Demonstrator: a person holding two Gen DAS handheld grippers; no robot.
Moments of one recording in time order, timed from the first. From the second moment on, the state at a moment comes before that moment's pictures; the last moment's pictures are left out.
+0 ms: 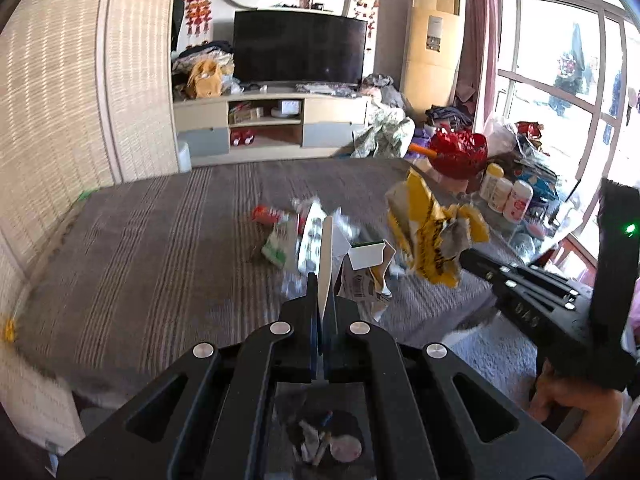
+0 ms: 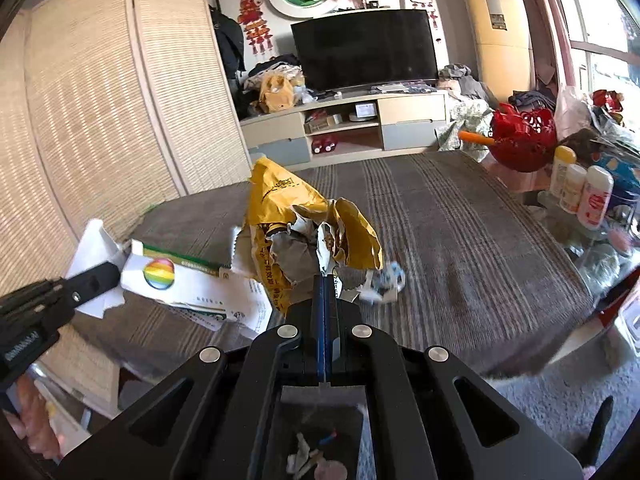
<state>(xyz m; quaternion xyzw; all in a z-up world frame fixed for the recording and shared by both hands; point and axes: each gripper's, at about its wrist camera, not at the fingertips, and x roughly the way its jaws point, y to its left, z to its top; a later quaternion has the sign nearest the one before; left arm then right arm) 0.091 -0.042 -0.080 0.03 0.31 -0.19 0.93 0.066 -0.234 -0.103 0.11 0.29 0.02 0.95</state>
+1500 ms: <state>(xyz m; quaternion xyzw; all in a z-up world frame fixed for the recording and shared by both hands) 0.058 -0.040 -0.293 0.04 0.52 -0.20 0.83 0.046 -0.183 -0.281 0.13 0.51 0.06 0.85</state>
